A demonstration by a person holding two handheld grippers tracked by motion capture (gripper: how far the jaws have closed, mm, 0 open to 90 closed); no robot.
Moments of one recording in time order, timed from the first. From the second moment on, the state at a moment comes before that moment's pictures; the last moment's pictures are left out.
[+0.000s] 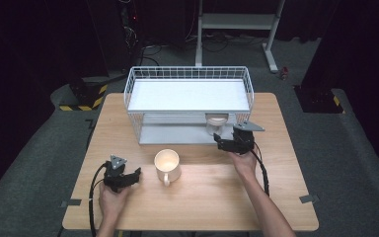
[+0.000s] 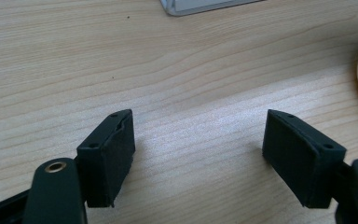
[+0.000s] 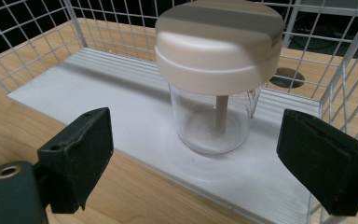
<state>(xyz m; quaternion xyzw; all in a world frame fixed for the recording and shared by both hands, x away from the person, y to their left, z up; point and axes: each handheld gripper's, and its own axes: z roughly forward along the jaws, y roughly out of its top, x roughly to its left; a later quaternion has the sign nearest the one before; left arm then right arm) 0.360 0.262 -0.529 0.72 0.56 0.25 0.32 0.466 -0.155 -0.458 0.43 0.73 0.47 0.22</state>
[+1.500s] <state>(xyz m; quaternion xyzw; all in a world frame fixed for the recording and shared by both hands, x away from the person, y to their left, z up) 0.359 0.262 -0.529 0.72 0.56 0.25 0.32 0.398 -0.210 -0.438 0.41 0.71 0.53 0.21</state>
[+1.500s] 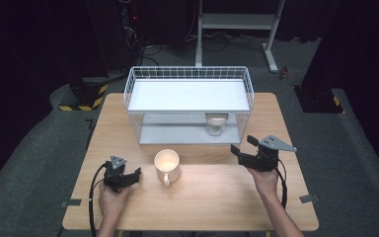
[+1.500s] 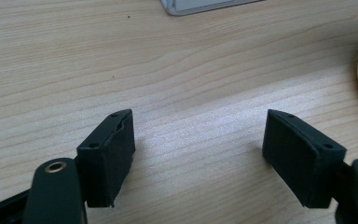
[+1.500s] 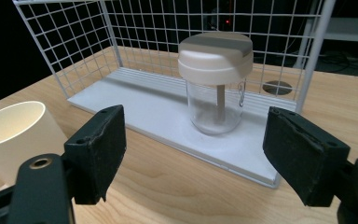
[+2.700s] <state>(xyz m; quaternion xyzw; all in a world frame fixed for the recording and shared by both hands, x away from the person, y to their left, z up) 0.359 0.262 -0.529 0.72 0.56 0.25 0.32 0.365 -0.273 -0.478 0.46 0.70 0.49 0.22</state>
